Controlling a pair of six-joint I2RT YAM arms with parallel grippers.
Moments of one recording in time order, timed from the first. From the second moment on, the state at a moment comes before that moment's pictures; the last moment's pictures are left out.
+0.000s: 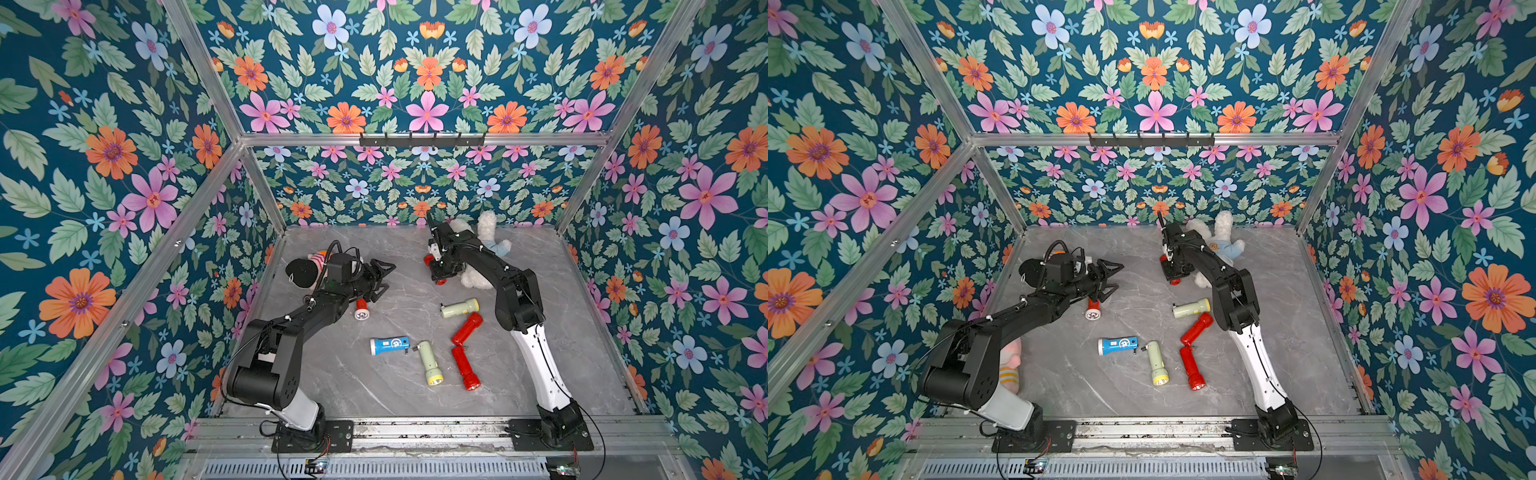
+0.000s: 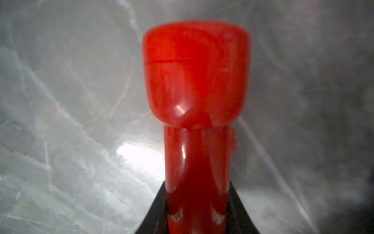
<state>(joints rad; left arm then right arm) -0.26 1.57 0.85 0.25 0.63 -1.28 0.46 2.51 2.26 -1.04 -0.08 0.08</state>
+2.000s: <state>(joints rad) -0.20 1.48 0.87 0.65 1.01 -1.11 0.50 2.34 2.50 -1.70 -1.10 -0.71</state>
